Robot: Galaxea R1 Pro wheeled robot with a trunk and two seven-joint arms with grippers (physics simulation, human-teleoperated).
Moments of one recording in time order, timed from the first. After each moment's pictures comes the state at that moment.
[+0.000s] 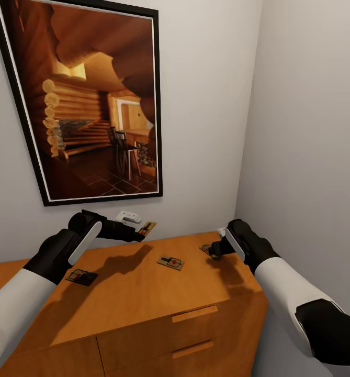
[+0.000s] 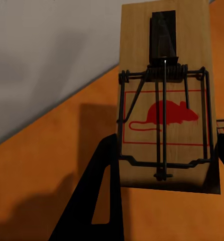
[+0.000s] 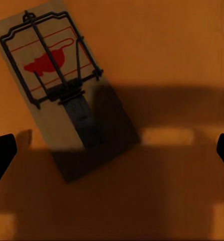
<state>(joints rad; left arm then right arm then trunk) -0.93 0.26 -0.47 -1.17 0.42 1.05 -0.28 -1.03 0.00 0.28 -0.61 -0.15 1.04 0.01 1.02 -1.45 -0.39</state>
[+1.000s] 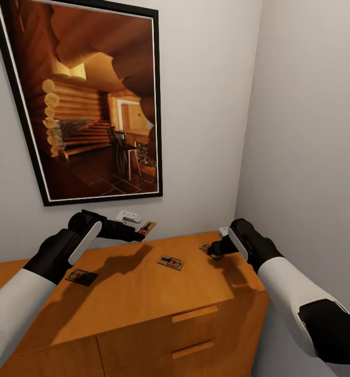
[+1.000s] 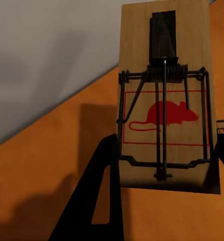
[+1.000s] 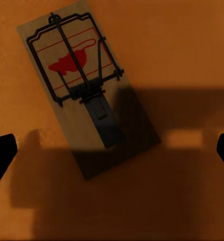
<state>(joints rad) -0.93 0.26 -0.46 -1.17 0.42 1.05 -0.28 -1.03 -0.02 0.28 -0.62 -0.15 1.04 0.12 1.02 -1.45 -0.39</state>
